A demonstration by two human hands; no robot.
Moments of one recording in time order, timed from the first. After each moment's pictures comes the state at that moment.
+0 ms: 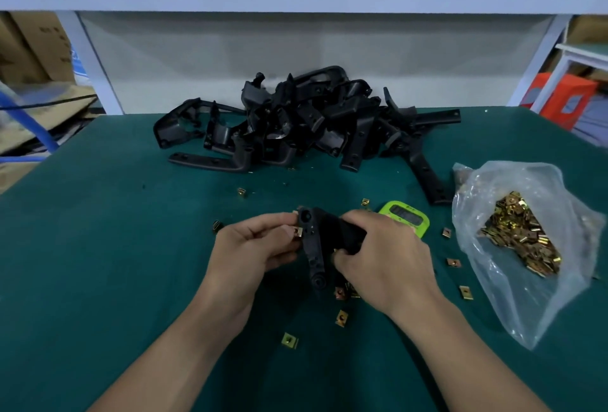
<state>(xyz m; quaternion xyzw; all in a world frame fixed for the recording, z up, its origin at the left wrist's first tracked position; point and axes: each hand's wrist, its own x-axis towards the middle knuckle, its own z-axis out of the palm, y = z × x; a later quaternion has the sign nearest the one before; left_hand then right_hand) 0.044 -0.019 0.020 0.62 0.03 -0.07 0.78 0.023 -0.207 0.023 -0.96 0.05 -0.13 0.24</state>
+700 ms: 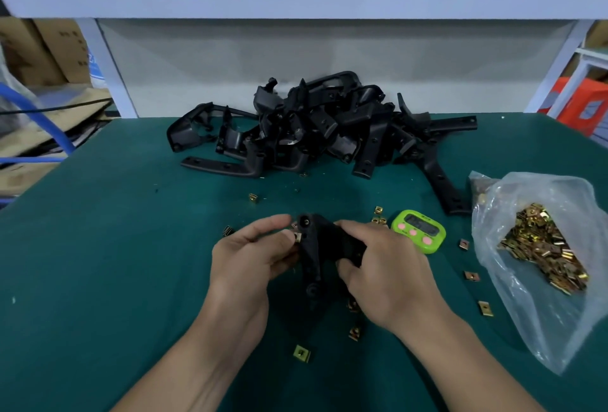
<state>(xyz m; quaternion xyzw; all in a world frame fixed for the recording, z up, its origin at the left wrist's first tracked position) 0.040 -0.021 0.030 0.55 0.10 -0.02 0.83 0.025 -0.195 0.022 -0.95 -0.01 -0.11 0.28</state>
